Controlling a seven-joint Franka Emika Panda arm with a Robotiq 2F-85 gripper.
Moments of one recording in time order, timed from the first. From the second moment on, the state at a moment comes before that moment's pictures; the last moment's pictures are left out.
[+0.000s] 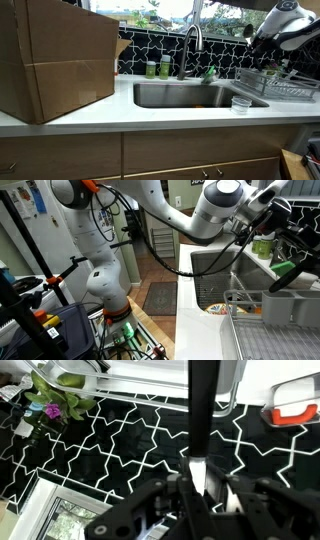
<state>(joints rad) -0.50 -0.07 -0.44 -2.08 -1.11 2.77 0.90</state>
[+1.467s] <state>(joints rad) -0.51 0.00 -0.44 -2.14 -1.54 2.82 1.37</state>
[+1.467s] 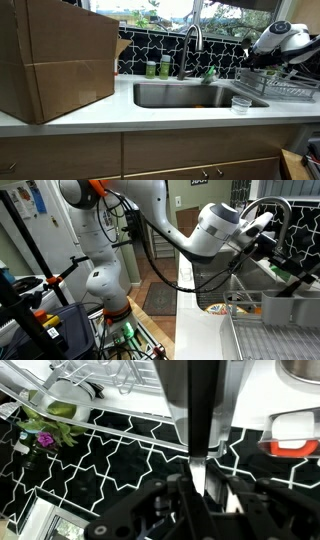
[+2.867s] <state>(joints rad) -0.52 0.04 -0.46 -2.14 -1.55 2.77 1.39</state>
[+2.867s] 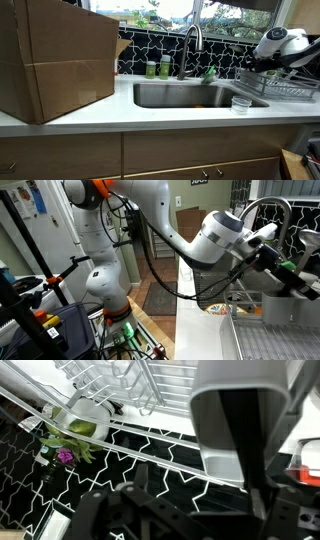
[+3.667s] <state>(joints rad) -0.52 0.04 -0.46 -2.15 -1.32 2.77 1.22</state>
